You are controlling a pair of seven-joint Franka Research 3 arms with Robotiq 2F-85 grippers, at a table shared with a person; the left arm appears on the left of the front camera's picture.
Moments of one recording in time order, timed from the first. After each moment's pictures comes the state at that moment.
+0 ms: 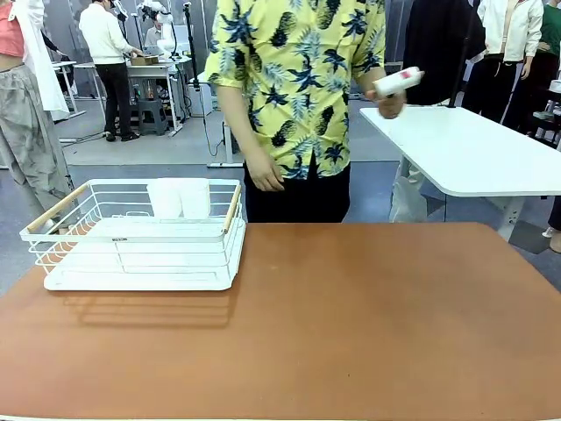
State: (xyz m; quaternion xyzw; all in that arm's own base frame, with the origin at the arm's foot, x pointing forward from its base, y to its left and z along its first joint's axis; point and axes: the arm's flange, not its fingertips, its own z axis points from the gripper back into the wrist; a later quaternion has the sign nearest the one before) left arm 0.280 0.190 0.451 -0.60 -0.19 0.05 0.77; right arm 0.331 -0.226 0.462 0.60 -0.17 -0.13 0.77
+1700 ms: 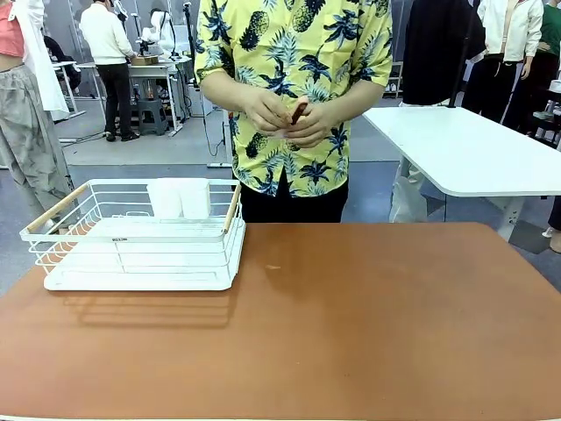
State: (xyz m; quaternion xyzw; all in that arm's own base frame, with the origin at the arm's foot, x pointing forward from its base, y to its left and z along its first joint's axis) left arm 0.280 0.190 0.451 -0.60 -0.19 0.05 0.77; right arm 0.331 -0.226 0.462 0.60 -0.17 -0.13 0.77
